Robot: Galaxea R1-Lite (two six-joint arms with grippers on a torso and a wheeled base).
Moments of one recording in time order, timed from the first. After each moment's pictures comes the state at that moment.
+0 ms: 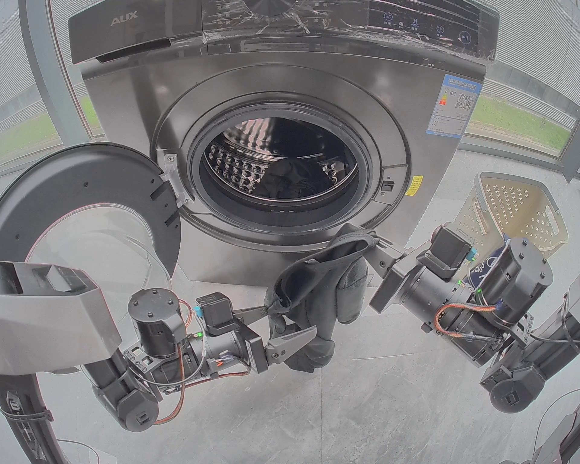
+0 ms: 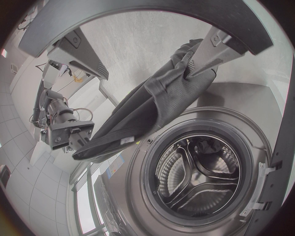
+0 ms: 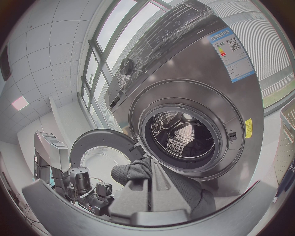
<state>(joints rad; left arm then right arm) -0.57 2.08 -0.46 -1.55 -0.39 -0.29 0.73 1.83 -0.56 -1.54 0.02 0.21</state>
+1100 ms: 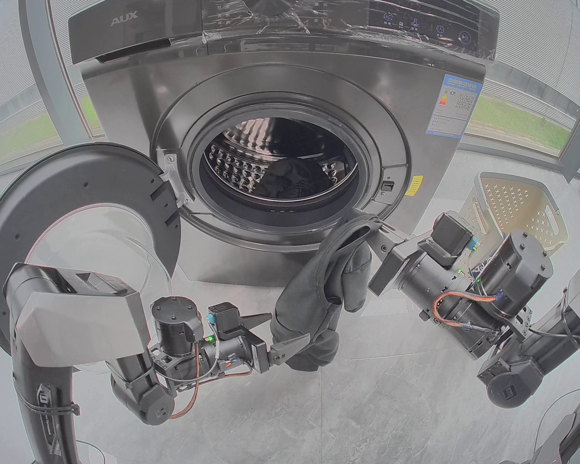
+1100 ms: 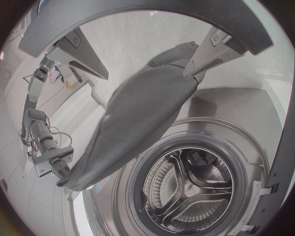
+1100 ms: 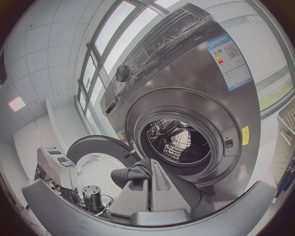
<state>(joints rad) -0.53 2.25 -0.54 -1.55 -0.40 -0.21 0.73 1.83 -0.61 -1.54 -0.03 0.21</state>
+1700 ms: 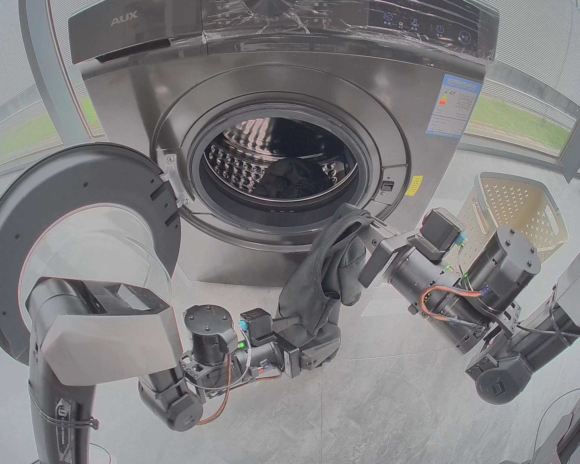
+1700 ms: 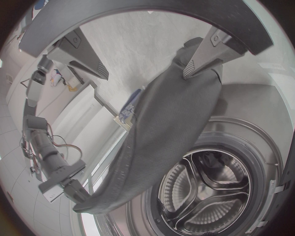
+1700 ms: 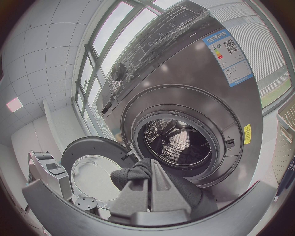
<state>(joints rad) -0.63 2.31 -0.64 -1.55 -0.33 -0.20 0.73 1.88 -0.66 -1.54 -0.06 0.22</state>
